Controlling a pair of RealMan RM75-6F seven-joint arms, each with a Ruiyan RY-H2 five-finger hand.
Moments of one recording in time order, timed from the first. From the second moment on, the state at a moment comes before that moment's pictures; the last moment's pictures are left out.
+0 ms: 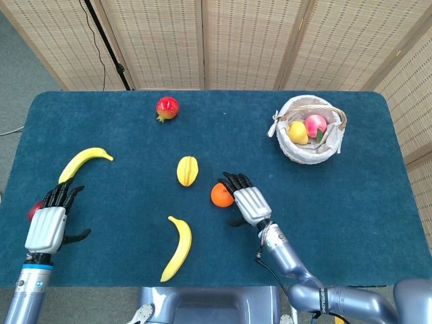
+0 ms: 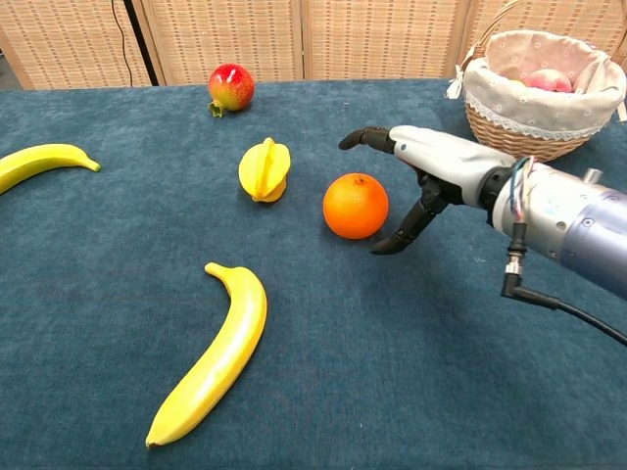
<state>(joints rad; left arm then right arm) -0.23 -1.25 -0.02 -1.86 1.31 1.46 0.26 0.65 -1.73 0.28 -1.51 -1.16 0.93 -0.28</state>
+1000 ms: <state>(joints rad) -0.22 -1.24 -0.06 -1.84 1.29 1.39 0.21 0.70 -1.95 0.30 -1.20 -1.10 1.01 -0.17</state>
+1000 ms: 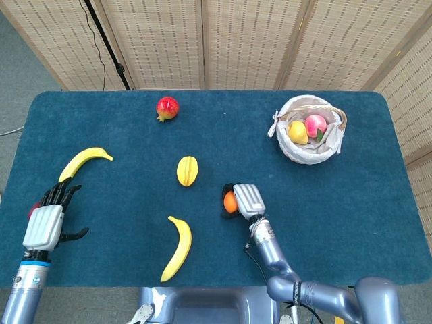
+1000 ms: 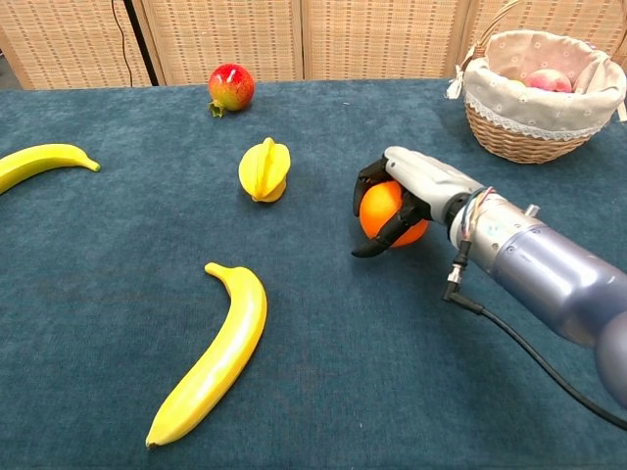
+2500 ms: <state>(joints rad) -0.22 -1.25 -0.07 -1.83 1.27 1.34 0.24 0.80 -1.59 0.40 -1.11 -1.22 1.03 -0.16</state>
